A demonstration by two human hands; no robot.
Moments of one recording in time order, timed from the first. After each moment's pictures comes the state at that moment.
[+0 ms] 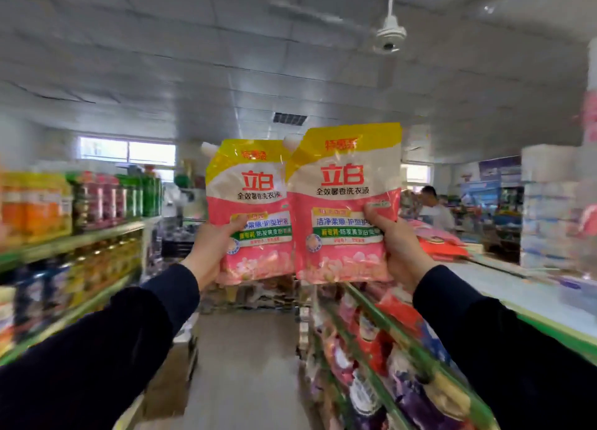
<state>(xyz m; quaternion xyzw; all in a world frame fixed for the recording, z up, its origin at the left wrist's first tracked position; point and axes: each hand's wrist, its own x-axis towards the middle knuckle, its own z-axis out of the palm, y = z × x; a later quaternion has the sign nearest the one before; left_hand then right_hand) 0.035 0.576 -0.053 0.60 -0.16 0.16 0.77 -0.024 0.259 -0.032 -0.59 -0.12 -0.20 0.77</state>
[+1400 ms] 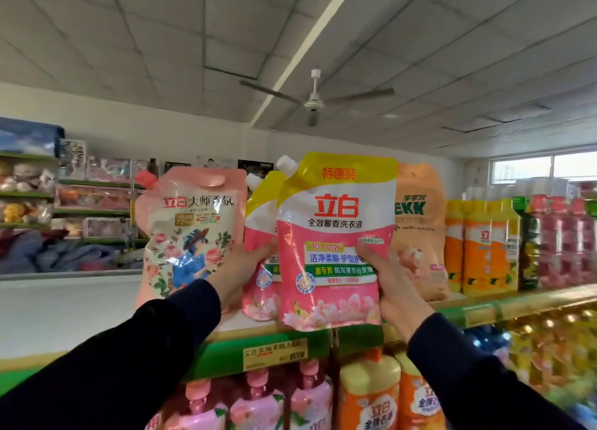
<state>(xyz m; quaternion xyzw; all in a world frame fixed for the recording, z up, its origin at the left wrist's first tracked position) -0.003 1.224 -0.070 0.63 0.32 0.51 0.50 0.238 1.113 -0.073 -0.34 -0.45 0.43 0.71</state>
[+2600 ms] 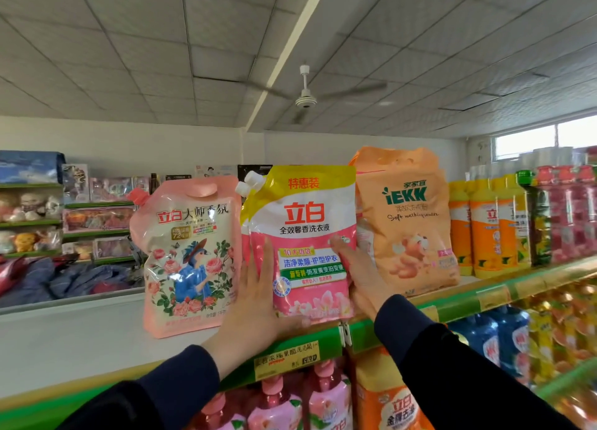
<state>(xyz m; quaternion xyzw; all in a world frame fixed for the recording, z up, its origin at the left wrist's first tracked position) -0.011 1.175 -0.114 0.84 0.36 0.40 0.05 0.215 1.190 -0.092 -0.34 -0.45 0.41 0.71</state>
